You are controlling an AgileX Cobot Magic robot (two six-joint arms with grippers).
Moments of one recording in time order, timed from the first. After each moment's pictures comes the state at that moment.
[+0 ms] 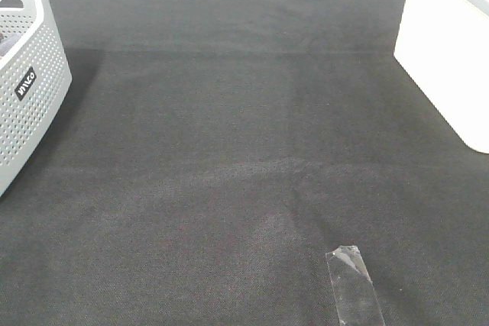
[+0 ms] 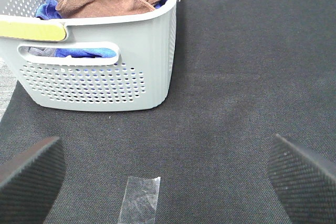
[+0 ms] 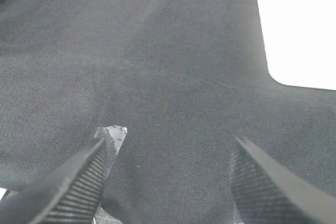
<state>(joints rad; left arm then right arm) 0.10 -0.01 -0.50 -0.04 1.05 0.03 0.06 0.00 -0.50 0.15 1.06 -0.17</state>
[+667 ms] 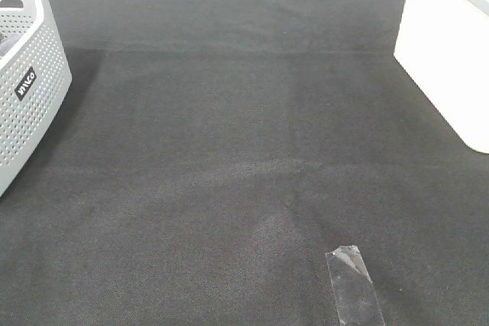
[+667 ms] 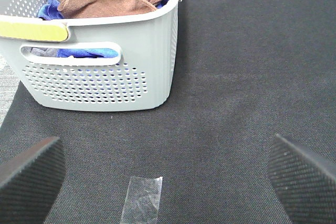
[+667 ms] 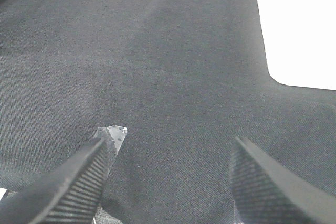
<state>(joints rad) 0.10 -0.01 -0.50 -0.04 1.05 0.04 0.06 0.00 -0.50 0.15 1.06 -0.17</state>
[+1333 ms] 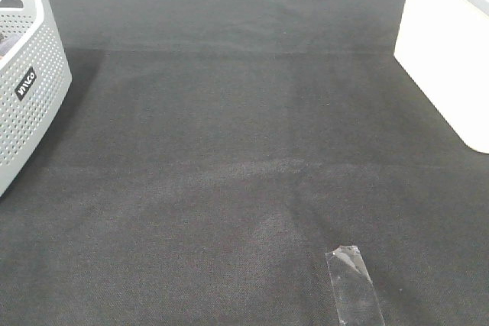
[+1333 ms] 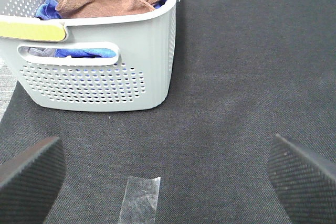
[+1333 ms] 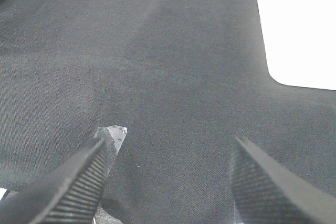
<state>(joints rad) 0.10 -0.01 -0.50 -0.04 1.05 0.04 0.06 0.00 -0.50 0.15 1.06 -0.17</state>
